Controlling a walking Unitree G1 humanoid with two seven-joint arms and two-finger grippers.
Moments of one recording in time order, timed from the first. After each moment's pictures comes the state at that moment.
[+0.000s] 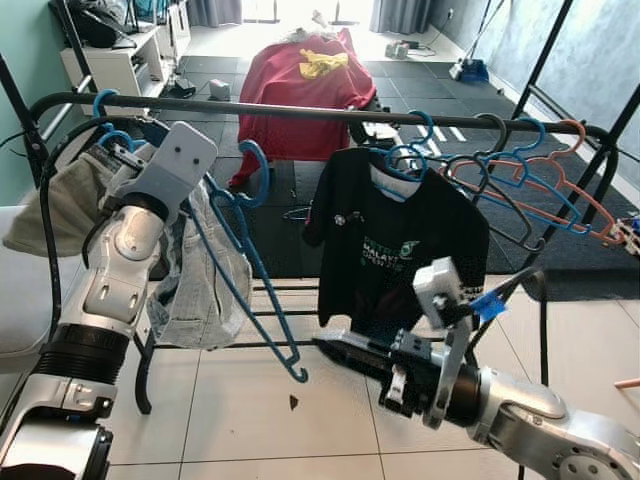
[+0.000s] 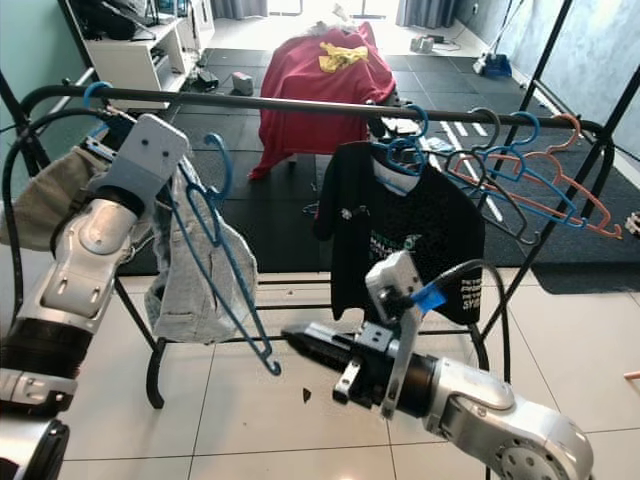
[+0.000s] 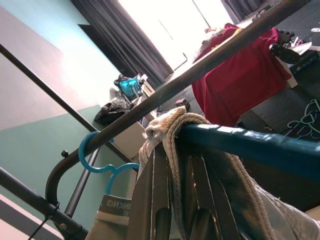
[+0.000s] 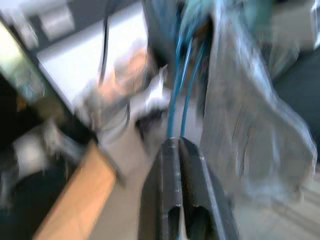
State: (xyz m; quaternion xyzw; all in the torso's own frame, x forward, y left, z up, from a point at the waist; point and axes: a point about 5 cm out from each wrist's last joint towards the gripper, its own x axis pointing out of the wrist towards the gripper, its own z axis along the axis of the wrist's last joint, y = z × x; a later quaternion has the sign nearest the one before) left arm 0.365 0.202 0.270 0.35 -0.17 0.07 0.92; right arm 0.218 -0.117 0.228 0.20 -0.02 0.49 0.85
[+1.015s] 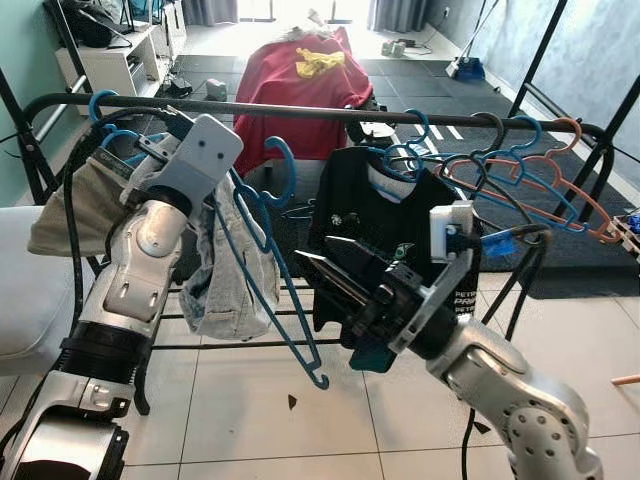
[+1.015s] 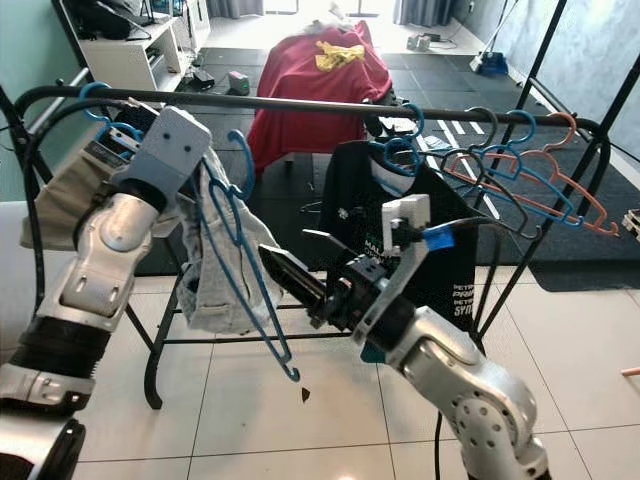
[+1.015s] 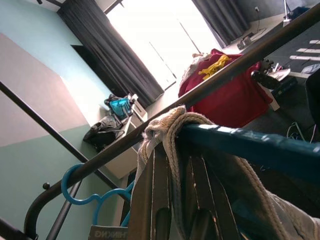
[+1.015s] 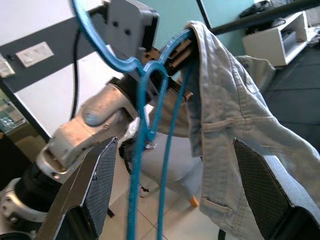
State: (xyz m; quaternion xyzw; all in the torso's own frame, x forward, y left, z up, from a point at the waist) left arm 0.360 0.170 0.279 0.33 -0.21 0.03 0.92; right arm 0.246 -0.094 0.230 0.22 -0.03 0.44 0.87
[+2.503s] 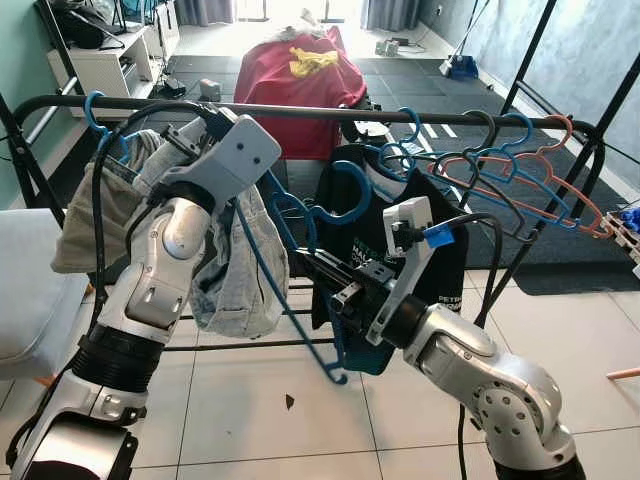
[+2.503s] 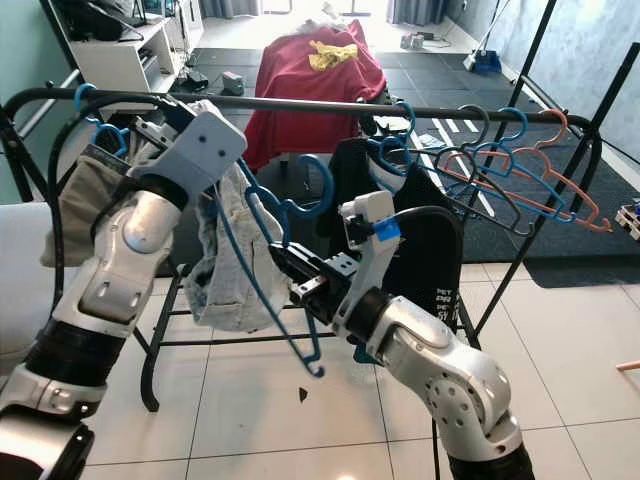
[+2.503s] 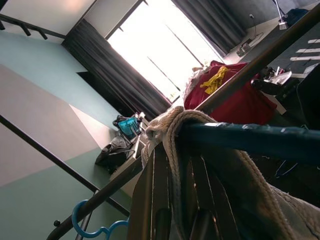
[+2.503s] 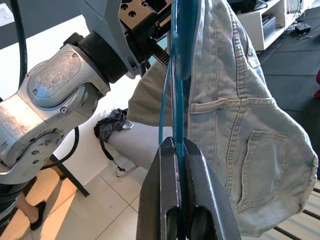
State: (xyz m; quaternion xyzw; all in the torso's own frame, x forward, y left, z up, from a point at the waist) left arm 0.350 0.143 0.289 0.39 -0.23 0.03 0.89; right arm 0.260 -0.078 0.225 0.16 0.00 0.42 0.89
